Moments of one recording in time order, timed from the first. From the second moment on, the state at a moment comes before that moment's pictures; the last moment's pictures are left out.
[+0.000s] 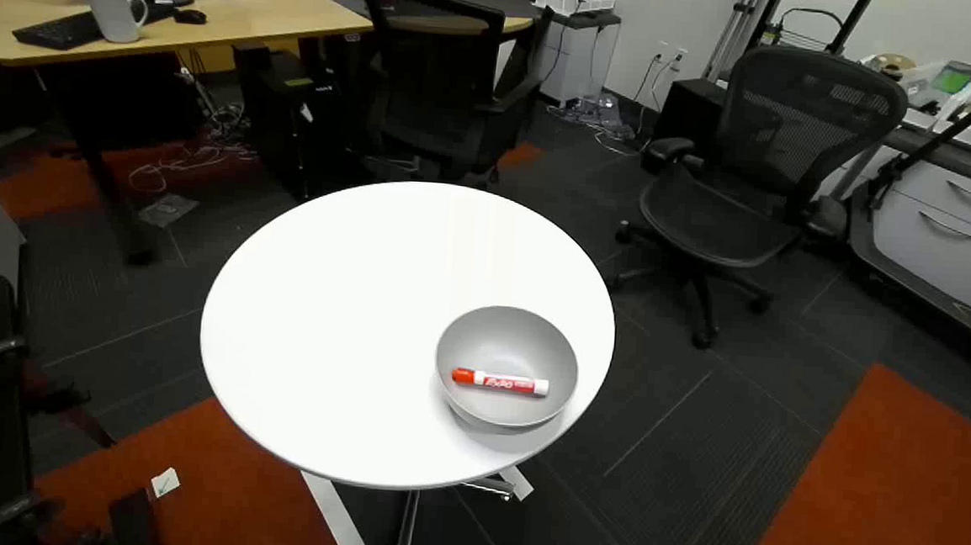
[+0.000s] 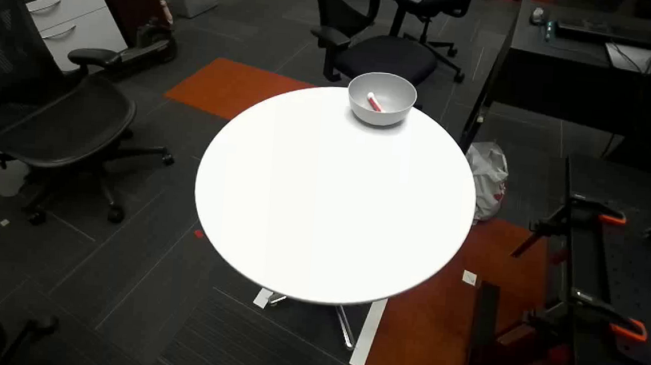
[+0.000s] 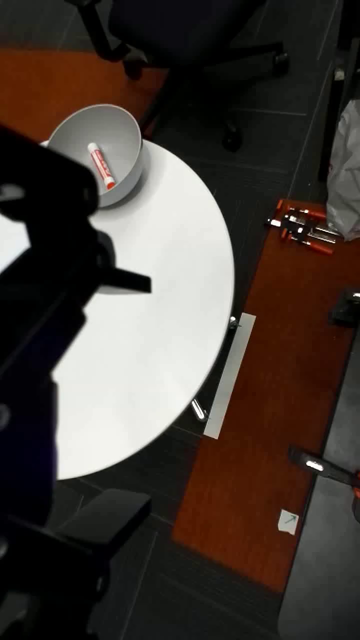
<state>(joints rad) 0.10 -0.69 0.24 -2.59 -0.10 1.85 0.04</state>
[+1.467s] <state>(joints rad) -0.22 -0.34 0.06 -2.44 -0.32 2.33 0.41</state>
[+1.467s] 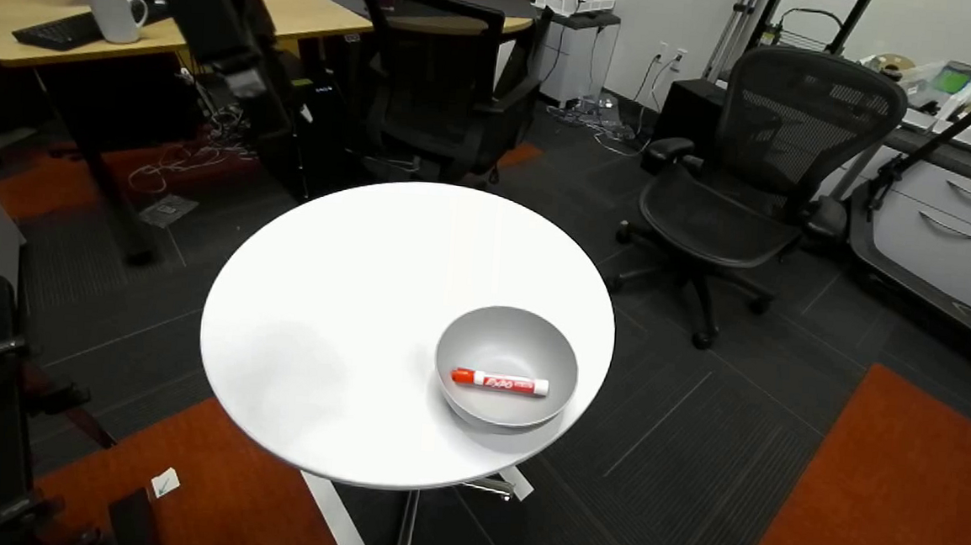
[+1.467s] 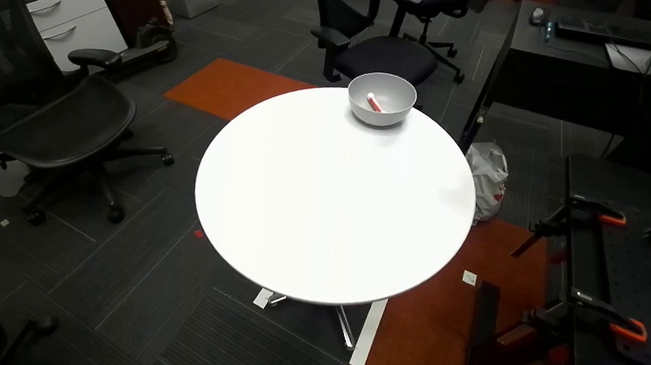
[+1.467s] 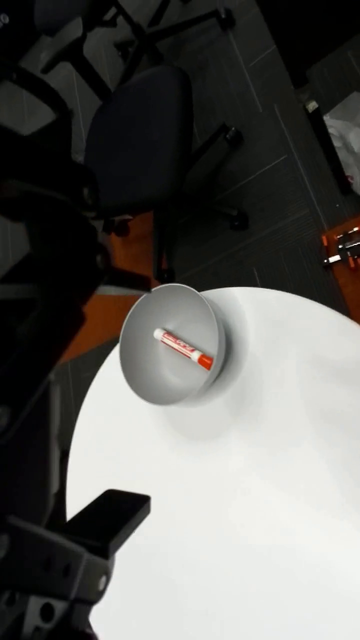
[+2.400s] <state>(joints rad) -0.18 0.26 -0.13 -2.12 -0.22 2.59 0.55</state>
